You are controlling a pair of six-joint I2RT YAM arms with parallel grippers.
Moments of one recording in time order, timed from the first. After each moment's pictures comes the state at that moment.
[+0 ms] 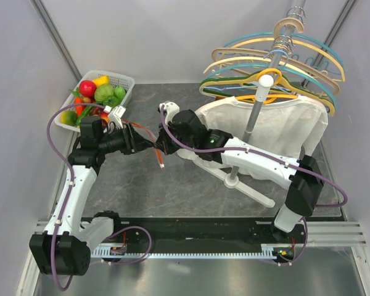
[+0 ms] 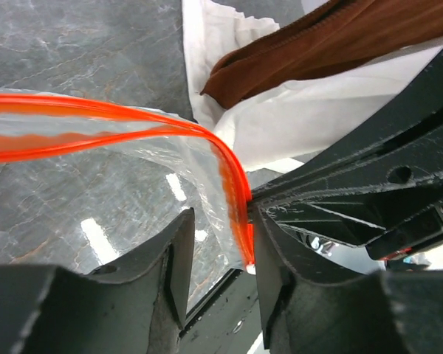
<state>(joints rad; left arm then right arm) -0.02 1.00 0.89 -0.45 0.82 -0.39 0.98 1.68 1.48 -0.24 -0.05 0.42</state>
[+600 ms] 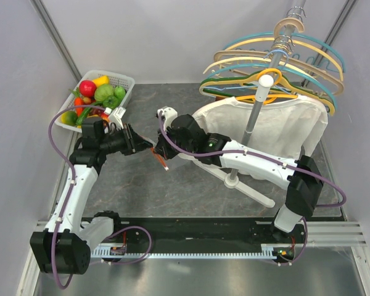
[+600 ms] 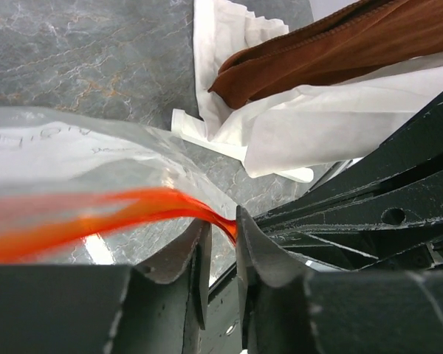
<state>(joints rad) -0.02 1.01 0.87 -0.44 0.79 -0.43 1.00 1.68 1.44 -0.22 -0.07 0.41</state>
